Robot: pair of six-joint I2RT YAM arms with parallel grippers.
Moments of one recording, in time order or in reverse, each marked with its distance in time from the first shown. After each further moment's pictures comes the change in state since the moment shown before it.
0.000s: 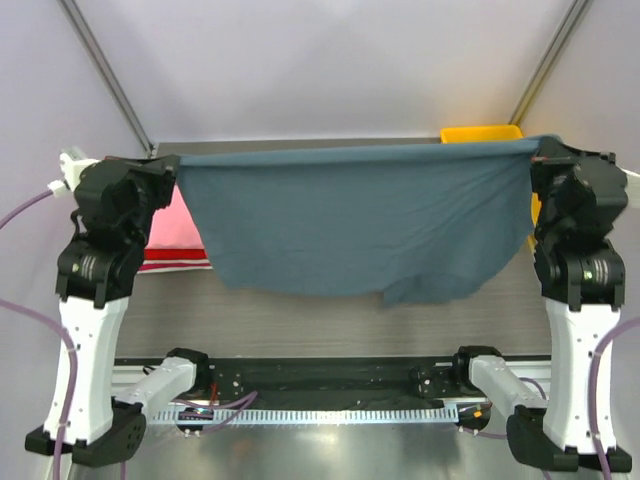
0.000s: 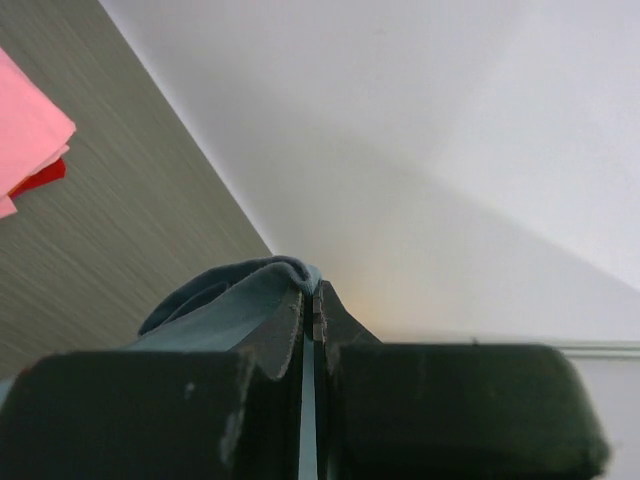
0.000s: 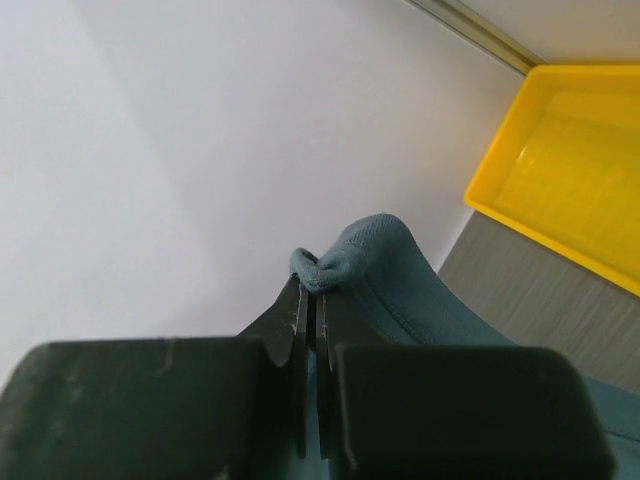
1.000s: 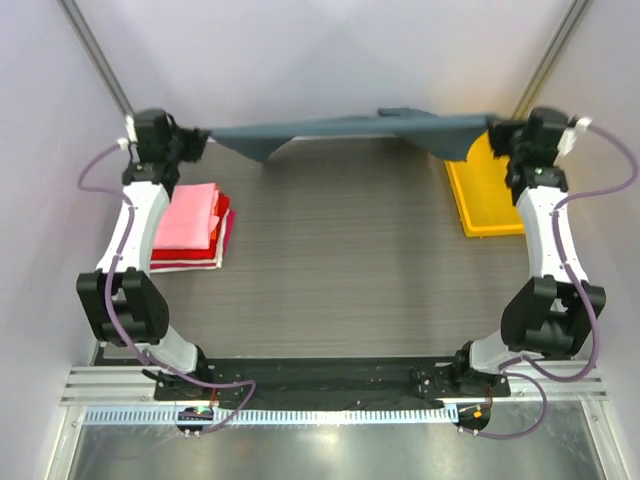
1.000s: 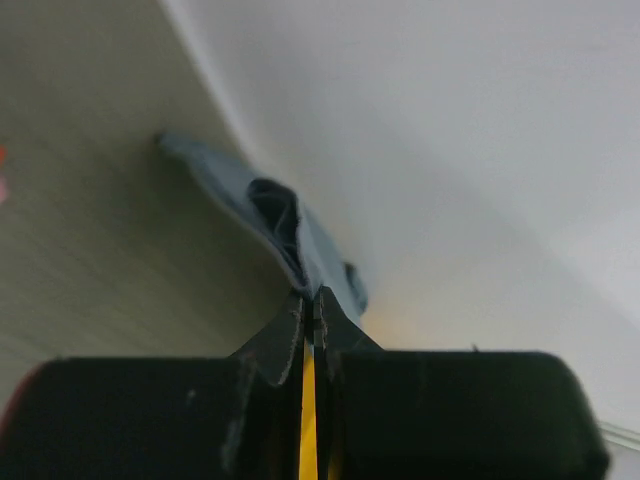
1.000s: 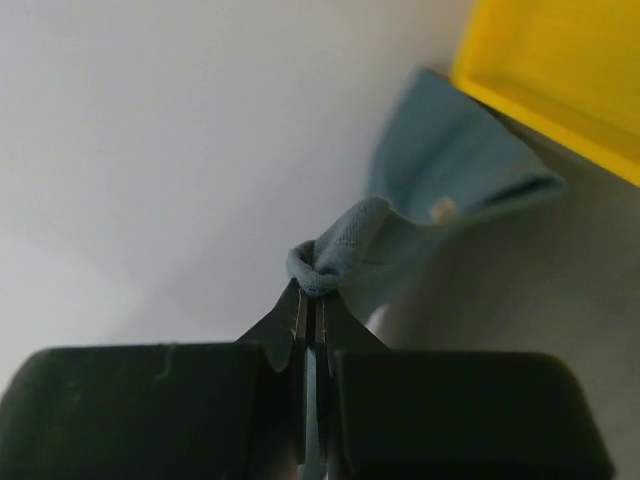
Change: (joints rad) left arm 0.248 0.623 0.047 0.452 0.390 -0.082; right arm -0.172 0.587 0.028 0.393 -0.456 0.216
